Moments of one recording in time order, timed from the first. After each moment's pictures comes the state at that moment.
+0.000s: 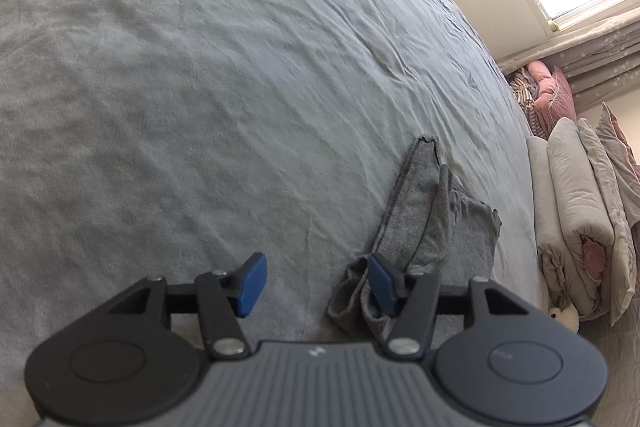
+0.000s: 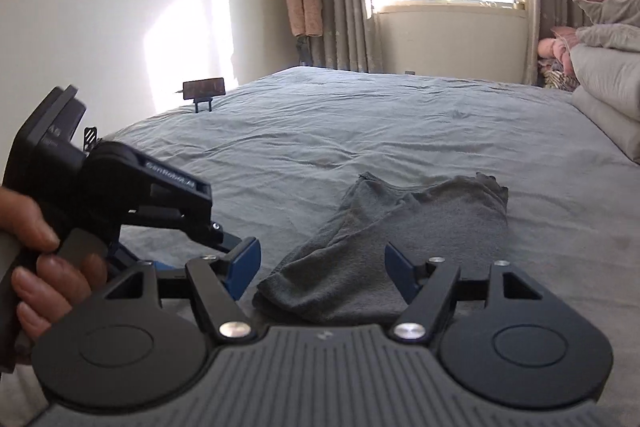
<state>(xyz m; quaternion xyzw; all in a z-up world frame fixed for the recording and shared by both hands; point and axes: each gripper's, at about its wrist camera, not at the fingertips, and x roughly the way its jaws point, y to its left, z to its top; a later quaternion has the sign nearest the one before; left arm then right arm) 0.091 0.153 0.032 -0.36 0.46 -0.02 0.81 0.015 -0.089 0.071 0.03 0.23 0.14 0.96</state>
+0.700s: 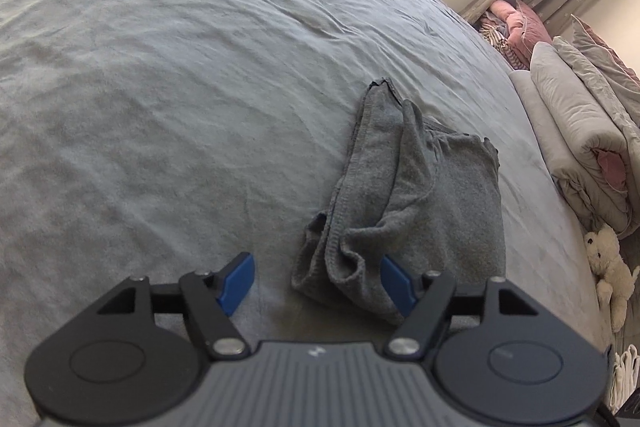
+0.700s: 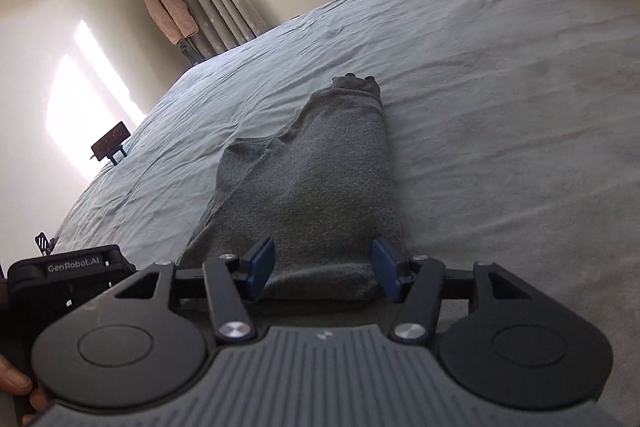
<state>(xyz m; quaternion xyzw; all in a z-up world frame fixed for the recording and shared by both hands) 0.085 0.098 0.028 -0.23 0.46 -0.06 0.86 0.015 -0.165 0.031 0.25 0.31 0.04 0.92</state>
